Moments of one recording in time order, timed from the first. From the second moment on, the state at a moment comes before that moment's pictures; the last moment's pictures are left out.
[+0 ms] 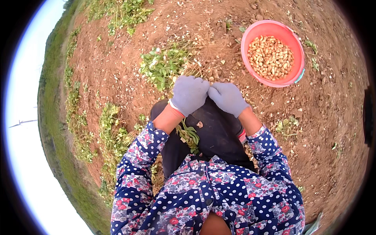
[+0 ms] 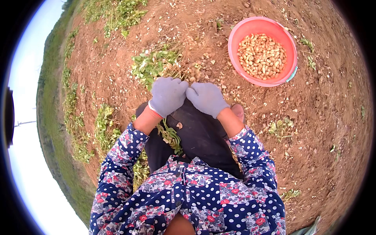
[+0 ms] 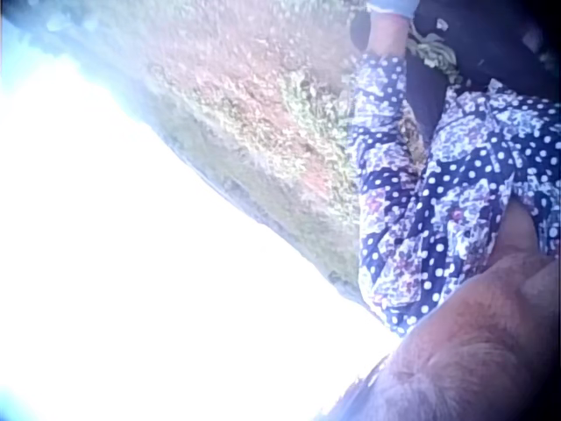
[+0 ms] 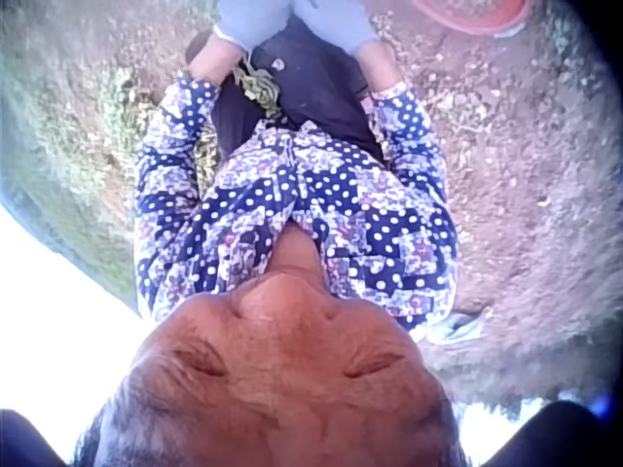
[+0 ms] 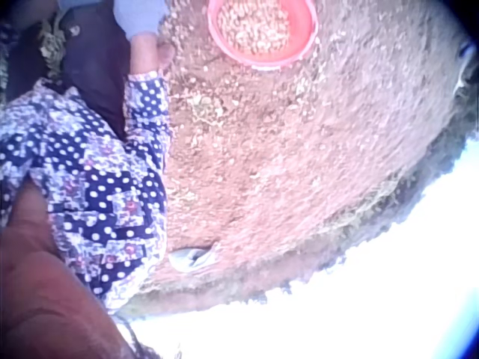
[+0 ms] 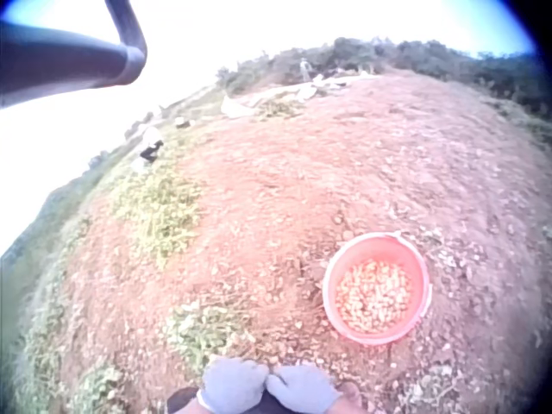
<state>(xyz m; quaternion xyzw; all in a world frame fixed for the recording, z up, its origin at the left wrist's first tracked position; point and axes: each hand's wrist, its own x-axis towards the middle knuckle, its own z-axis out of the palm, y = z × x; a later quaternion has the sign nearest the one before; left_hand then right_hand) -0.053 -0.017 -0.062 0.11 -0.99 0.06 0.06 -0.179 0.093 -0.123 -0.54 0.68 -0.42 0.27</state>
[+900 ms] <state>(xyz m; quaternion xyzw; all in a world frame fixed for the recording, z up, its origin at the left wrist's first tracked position) -0.080 -0.029 -0.027 0.09 -0.99 0.08 0.04 -0.204 0.070 -0.117 -0.53 0.73 -0.38 0.23</state>
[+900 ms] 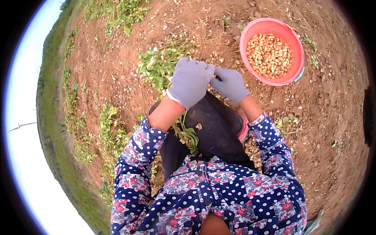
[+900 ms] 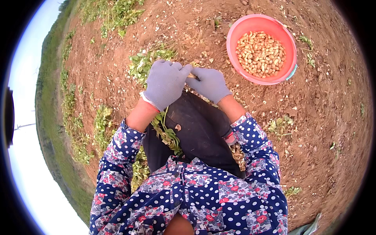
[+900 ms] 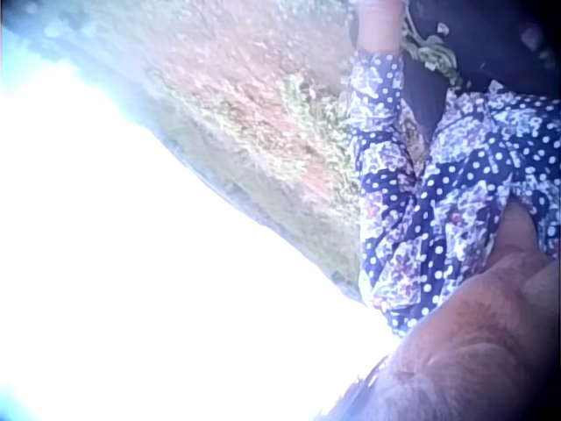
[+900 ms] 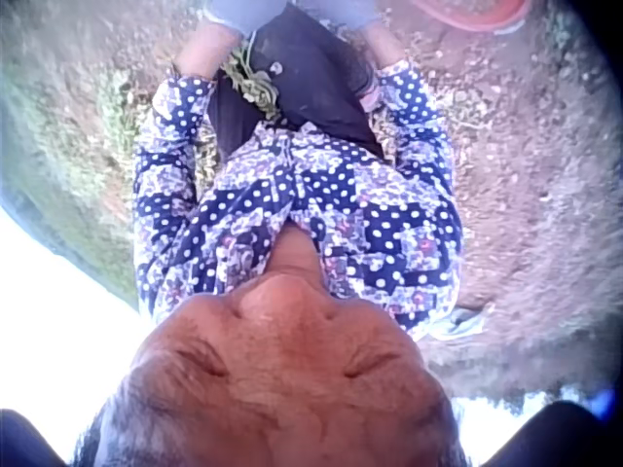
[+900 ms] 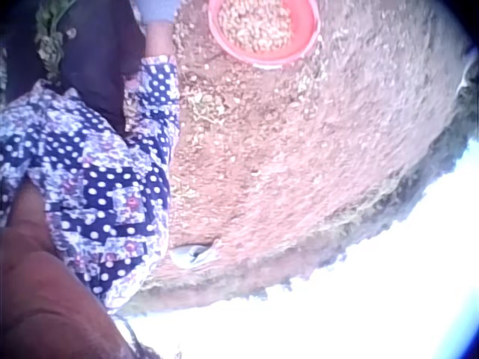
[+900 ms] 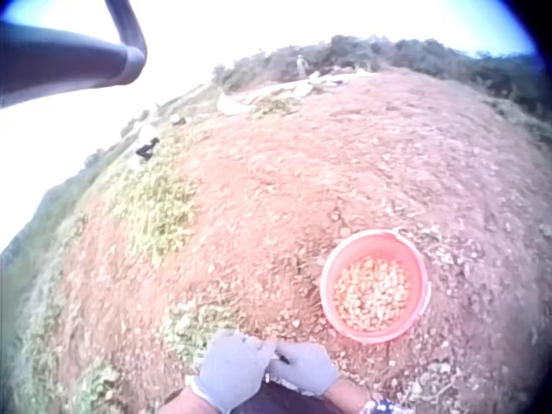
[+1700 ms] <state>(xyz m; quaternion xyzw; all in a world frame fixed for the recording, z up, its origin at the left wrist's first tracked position) -0.086 -0.038 -0.050 -0.08 -0.99 0.04 -0.13 -0.249 0.094 -0.162 -0.49 0.39 -0.40 0.67</state>
